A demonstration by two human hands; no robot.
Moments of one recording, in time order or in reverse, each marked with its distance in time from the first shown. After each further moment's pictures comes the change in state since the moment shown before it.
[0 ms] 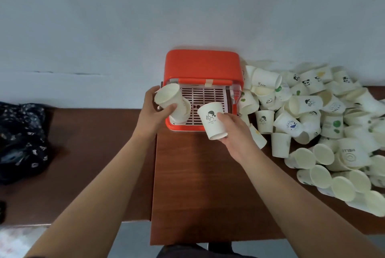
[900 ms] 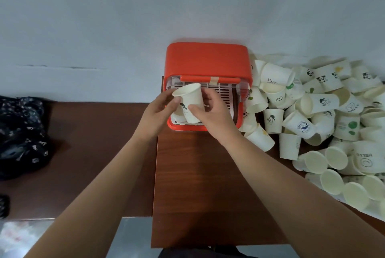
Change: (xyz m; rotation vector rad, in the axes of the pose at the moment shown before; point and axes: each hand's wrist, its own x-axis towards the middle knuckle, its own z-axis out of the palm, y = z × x) left_hand 0.009 0.011 0.007 0.115 -0.172 0.015; right_hand 0.031 -0.021 0.060 -0.513 -0.162 -0.404
